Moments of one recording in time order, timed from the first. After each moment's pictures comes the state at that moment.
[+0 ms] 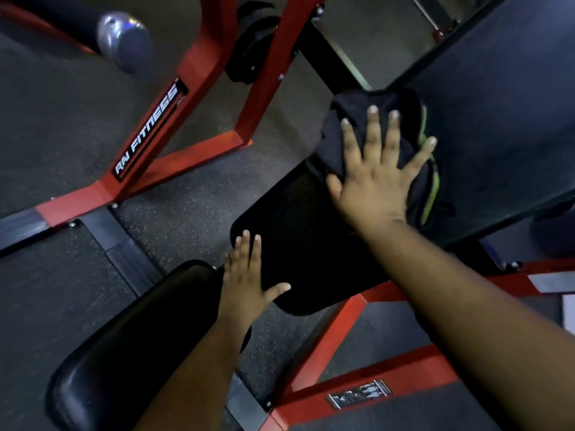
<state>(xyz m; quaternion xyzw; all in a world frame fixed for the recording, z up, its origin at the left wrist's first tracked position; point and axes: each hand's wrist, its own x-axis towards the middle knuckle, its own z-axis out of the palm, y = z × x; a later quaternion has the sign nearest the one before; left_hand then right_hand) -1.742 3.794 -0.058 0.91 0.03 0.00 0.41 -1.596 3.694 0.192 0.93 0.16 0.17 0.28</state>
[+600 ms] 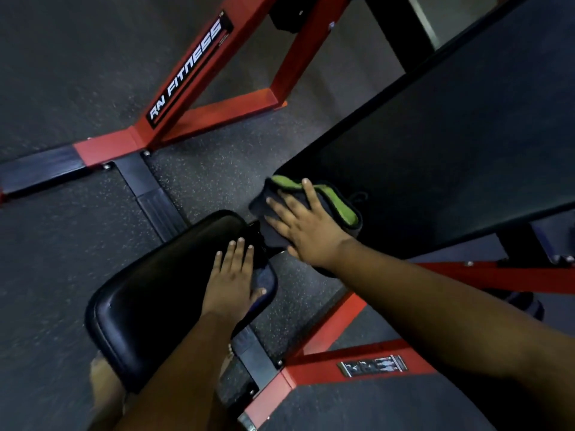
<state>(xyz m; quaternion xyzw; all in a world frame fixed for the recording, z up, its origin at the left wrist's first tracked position) -1.845 3.829 -0.159 0.97 0.02 -0.11 0.22 -1.682 3.713 0.009 0.73 0.52 -0.07 0.43</state>
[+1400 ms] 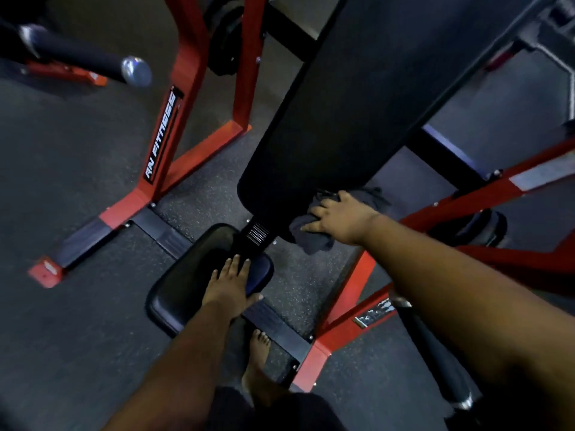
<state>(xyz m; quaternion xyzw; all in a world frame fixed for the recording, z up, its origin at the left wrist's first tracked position) -1.890 3.859 0.010 0.93 -0.08 -0.32 0.14 -1.757 3.620 0.210 0.80 0.40 -0.23 0.37</state>
